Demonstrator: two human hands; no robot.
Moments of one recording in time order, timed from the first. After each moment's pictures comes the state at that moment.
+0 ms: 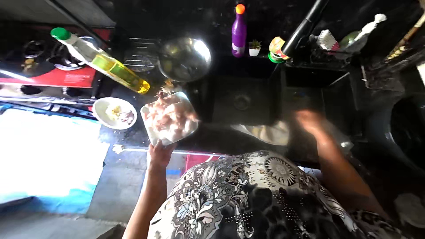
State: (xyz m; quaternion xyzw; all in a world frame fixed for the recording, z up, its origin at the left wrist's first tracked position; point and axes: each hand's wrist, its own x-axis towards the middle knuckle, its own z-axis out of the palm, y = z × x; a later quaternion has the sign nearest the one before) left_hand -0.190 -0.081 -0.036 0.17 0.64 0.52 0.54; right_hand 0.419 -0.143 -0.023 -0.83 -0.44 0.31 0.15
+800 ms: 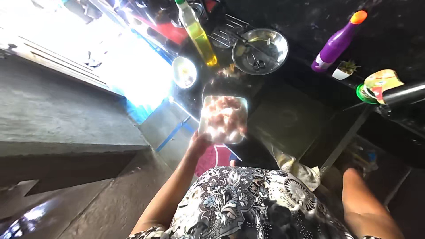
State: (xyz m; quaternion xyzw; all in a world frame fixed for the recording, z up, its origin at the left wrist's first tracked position) left_hand -0.110 -0.153 -0.035 0.05 0.65 0.56 0.51; right_hand 0.476 -0.024 -0.157 -0.73 -0.58 0.32 -0.17
